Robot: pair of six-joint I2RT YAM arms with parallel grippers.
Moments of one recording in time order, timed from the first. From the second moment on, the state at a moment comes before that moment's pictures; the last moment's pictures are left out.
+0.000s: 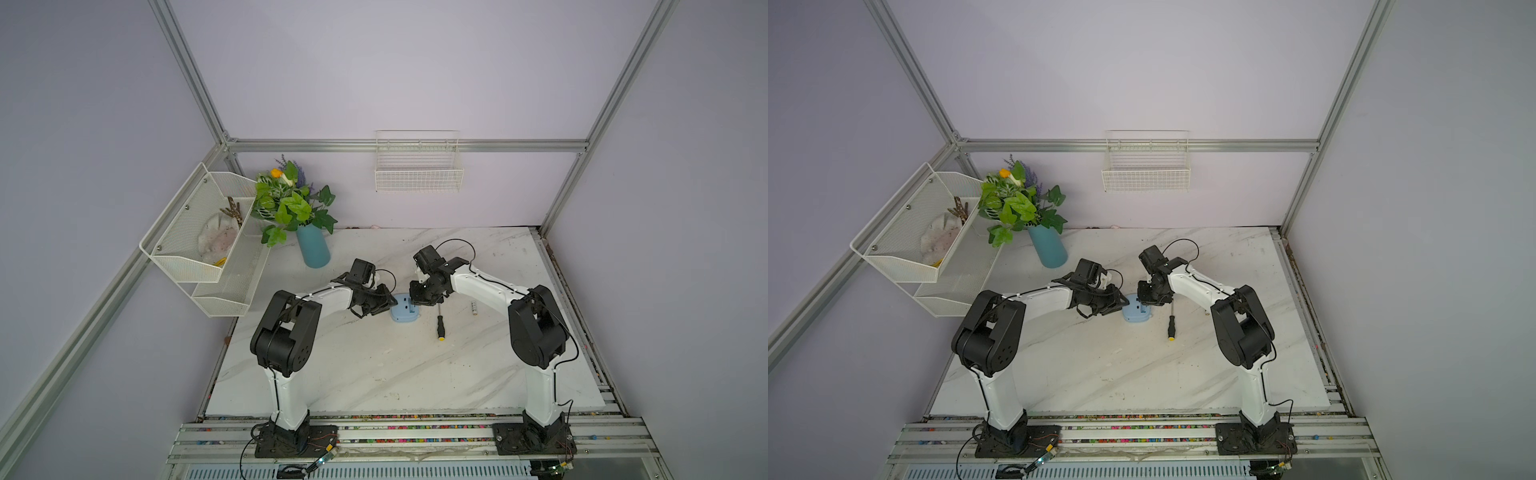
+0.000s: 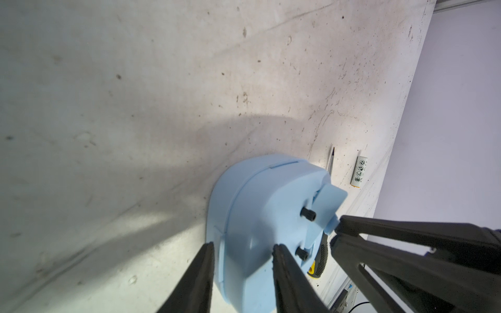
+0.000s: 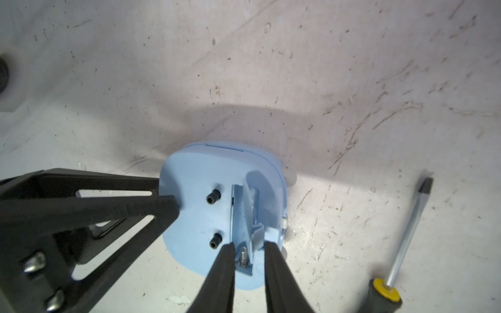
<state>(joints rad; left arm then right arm) -0.38 1.91 1.16 -0.18 0.51 -0.70 0.57 2.02 1.59 -0.72 -0.19 0.53</state>
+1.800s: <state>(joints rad) -0.38 1.91 1.16 -0.17 0.51 -0.71 0.57 2.05 1.59 -0.70 -0.17 0.53</state>
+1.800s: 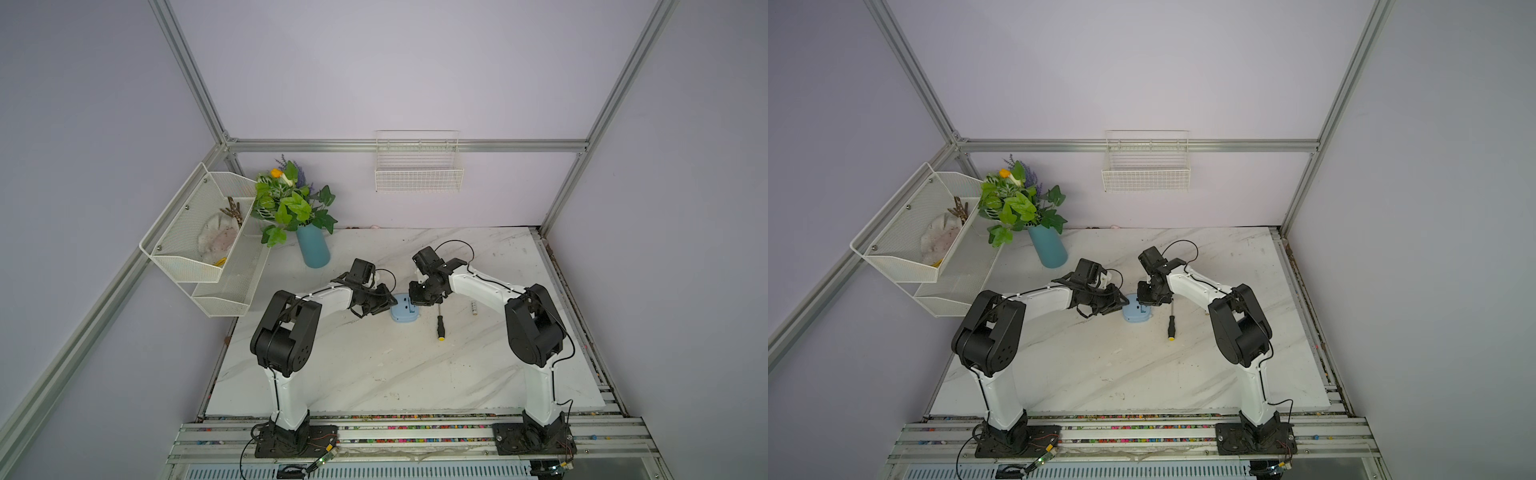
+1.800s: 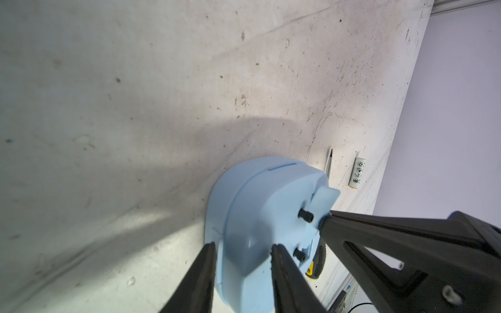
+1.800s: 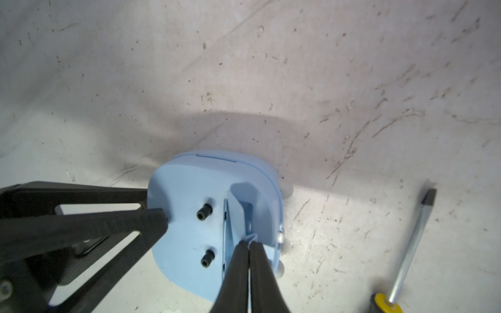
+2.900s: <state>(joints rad) -0.38 1.91 1.16 -0.16 0.51 -0.71 0.47 2.01 1.66 -0.80 -0.30 0.44</state>
